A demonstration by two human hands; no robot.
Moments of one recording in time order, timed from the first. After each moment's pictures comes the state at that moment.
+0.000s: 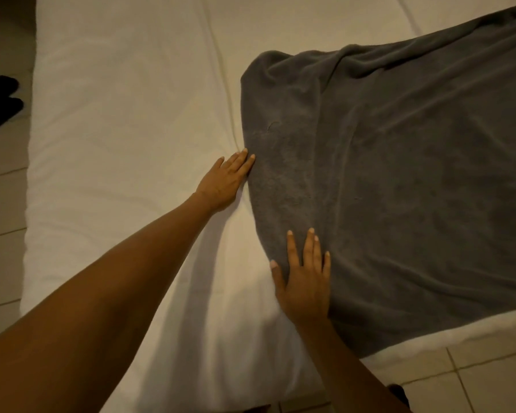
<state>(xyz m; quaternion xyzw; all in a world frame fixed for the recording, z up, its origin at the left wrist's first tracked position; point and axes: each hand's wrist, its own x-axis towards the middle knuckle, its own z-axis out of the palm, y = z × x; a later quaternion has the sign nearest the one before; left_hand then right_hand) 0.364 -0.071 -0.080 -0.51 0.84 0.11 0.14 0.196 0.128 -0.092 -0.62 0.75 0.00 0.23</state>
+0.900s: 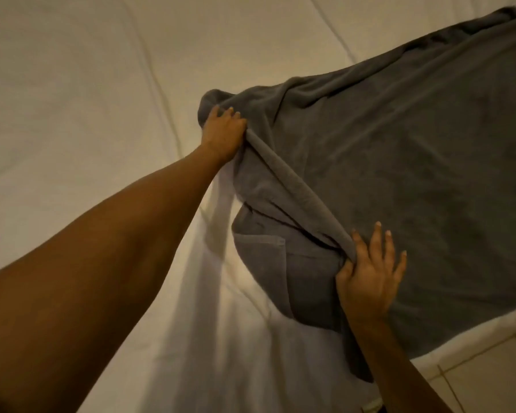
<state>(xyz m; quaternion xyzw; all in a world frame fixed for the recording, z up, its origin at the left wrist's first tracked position) 0.237 -0.227 -0.037 -0.50 0.86 0.01 0.08 0.057 0.072 -0.066 -0.49 0.87 -0.10 0.02</state>
